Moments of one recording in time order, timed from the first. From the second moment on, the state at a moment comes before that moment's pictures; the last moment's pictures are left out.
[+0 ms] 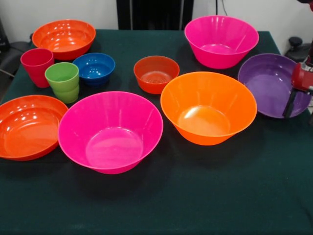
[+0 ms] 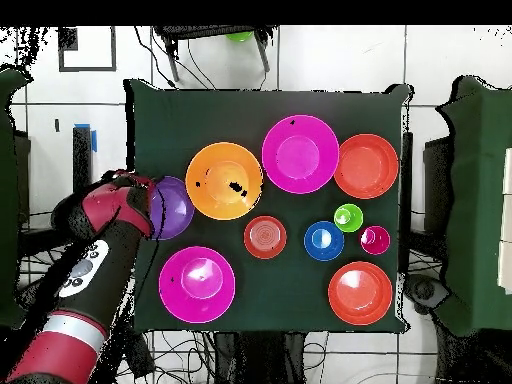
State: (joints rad) arm 0.57 -0.10 -0.51 1.19 0.33 0.29 2.32
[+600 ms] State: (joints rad) arm 0.49 -0.10 -0.45 1.17 0.30 0.29 2.32
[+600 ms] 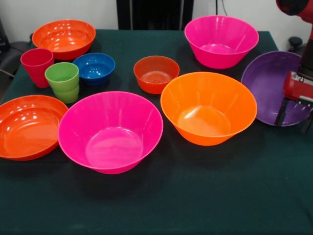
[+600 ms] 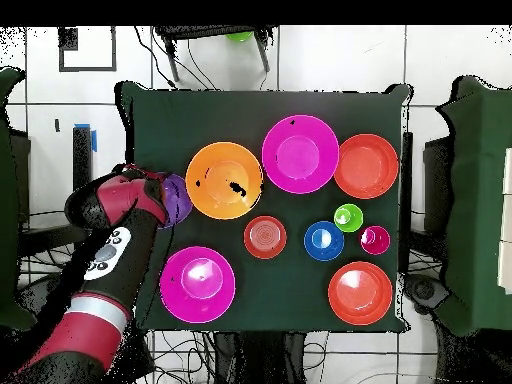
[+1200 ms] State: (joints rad) arm 0.47 -0.13 -0.40 1.17 0.24 0.30 2.32
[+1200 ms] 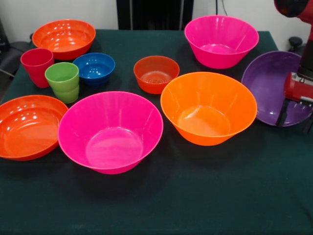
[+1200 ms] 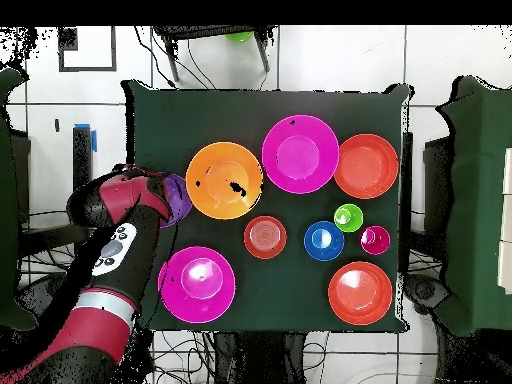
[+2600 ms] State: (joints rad) arm 0.45 -0.27 -0.34 1.20 0.20 0.42 2.32
